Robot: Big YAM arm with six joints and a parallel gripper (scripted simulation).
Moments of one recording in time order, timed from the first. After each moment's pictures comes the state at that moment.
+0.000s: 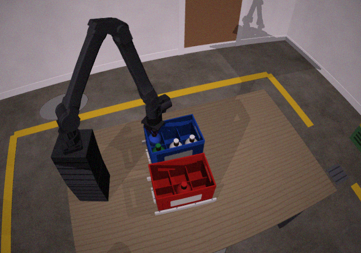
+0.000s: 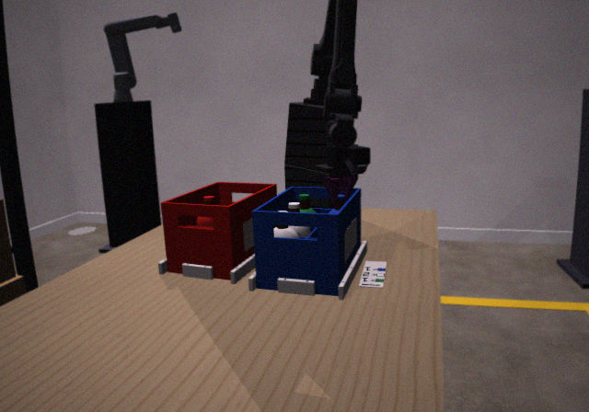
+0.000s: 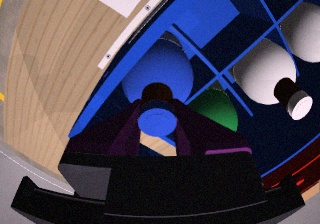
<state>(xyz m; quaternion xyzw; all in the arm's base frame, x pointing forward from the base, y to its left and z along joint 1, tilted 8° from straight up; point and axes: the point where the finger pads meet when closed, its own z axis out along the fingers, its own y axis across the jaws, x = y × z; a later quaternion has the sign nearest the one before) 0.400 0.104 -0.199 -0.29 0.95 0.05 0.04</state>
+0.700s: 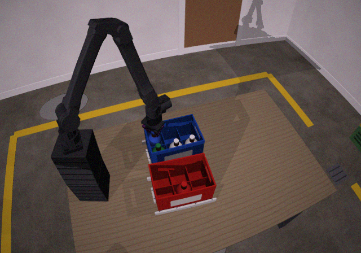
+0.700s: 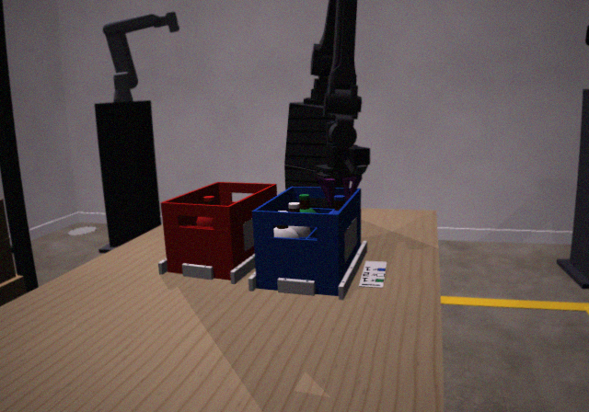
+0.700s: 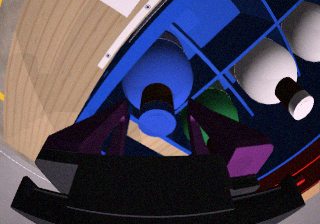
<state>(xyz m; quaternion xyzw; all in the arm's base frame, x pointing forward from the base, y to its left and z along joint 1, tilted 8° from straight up) 0.399 0.104 -0.200 -0.29 0.95 0.05 0.04</state>
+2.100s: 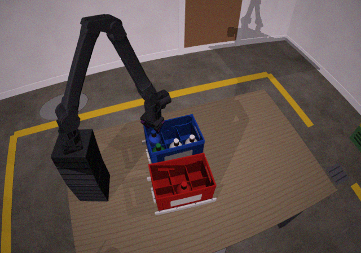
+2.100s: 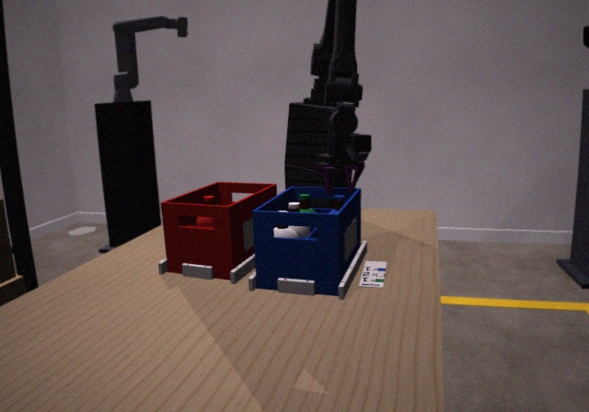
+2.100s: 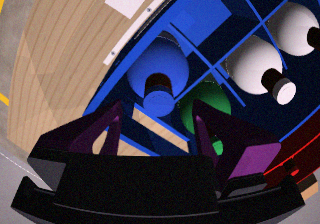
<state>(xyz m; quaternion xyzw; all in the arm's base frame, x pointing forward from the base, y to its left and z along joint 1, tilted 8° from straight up) 0.399 0.104 -0.172 -0.29 0.95 0.05 0.05</state>
